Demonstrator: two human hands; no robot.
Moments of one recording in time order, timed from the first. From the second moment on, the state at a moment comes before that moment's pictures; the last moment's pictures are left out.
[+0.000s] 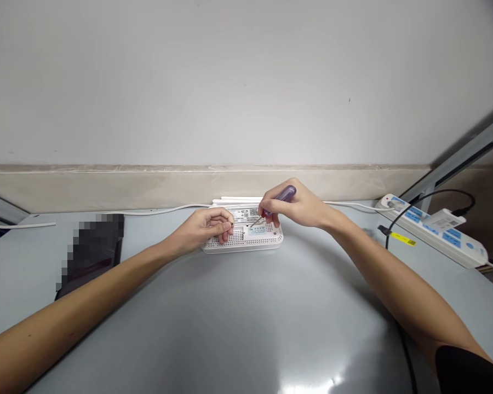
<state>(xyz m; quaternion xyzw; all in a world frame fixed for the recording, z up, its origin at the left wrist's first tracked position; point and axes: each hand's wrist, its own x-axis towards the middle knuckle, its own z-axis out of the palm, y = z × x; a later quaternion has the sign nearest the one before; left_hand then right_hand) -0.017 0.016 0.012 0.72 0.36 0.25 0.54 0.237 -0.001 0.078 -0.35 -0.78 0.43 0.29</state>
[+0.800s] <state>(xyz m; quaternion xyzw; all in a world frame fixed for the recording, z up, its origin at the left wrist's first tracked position) -0.014 0.013 0.016 0.72 0.36 0.25 0.53 0.227 -0.004 0.068 -0.31 -0.79 0.41 0.32</state>
